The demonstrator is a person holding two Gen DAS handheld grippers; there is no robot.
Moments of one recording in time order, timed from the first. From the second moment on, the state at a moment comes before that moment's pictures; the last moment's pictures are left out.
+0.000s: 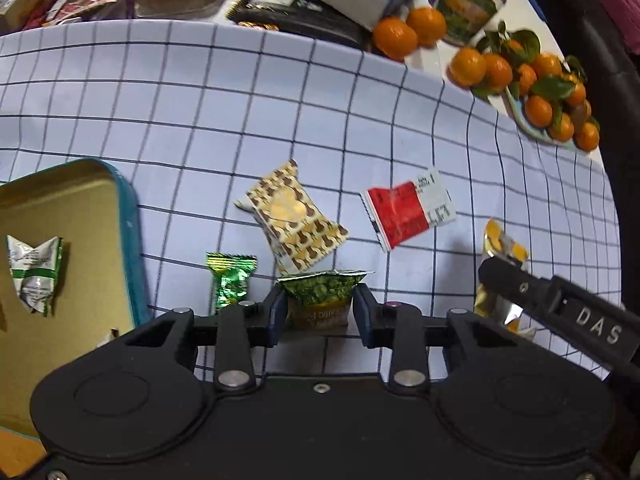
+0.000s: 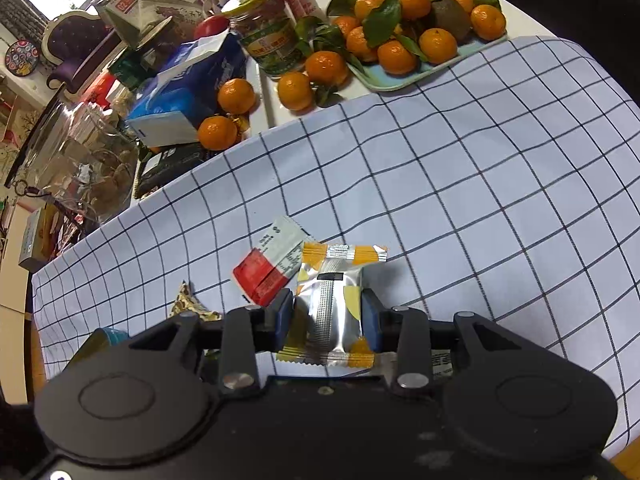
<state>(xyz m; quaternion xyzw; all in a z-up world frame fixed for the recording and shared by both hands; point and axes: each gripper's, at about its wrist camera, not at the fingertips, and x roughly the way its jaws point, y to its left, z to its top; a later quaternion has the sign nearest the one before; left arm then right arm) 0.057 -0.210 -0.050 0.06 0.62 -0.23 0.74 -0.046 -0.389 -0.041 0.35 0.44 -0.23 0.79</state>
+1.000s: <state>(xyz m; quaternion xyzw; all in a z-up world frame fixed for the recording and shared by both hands) 0.106 -0.059 0.015 -0.02 0.56 -0.12 0.82 0.016 -0.242 0.004 0.27 0.45 -0.09 0.85</state>
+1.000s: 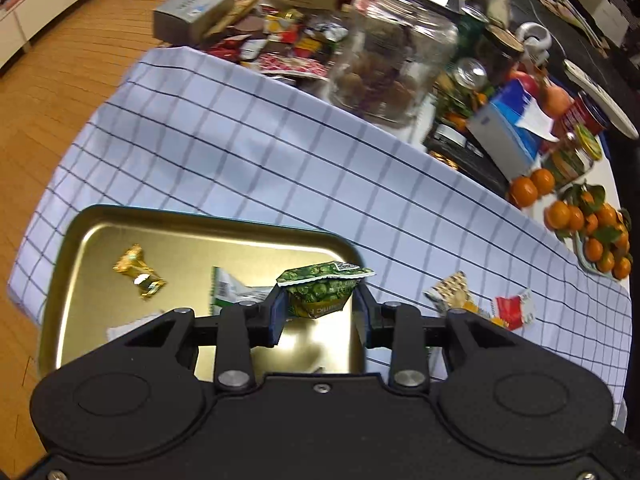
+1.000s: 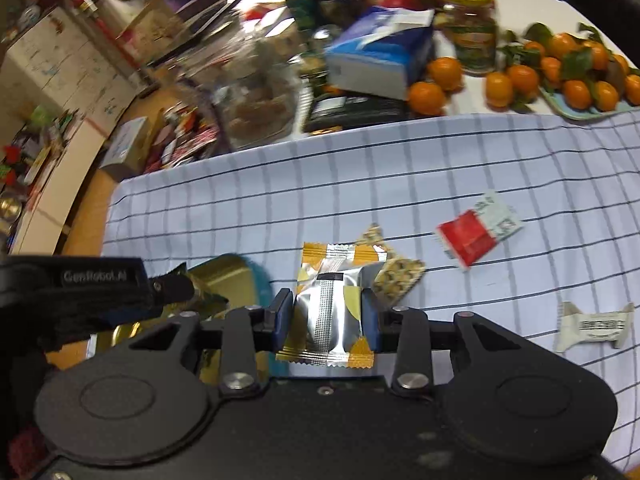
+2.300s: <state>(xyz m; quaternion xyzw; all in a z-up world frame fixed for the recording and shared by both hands) 0.119 0.045 0.007 0.00 0.56 -0.02 0.83 0.044 -0.131 0.001 0.19 0.48 0.02 0.86</state>
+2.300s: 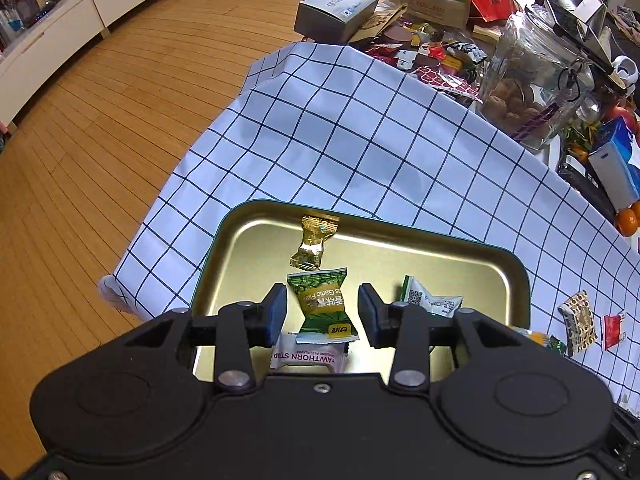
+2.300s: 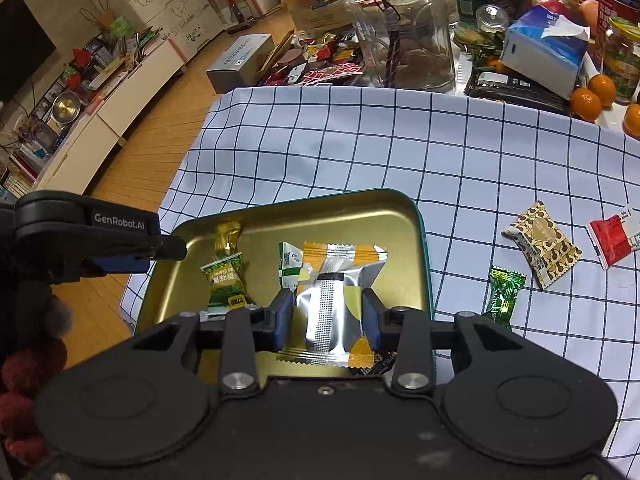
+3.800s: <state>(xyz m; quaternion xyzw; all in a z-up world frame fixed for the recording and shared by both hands) 0.113 0.028 0.000 0.03 0.57 -0.03 0.82 0.051 -0.124 -0.008 0.16 0.50 0.01 0.85</state>
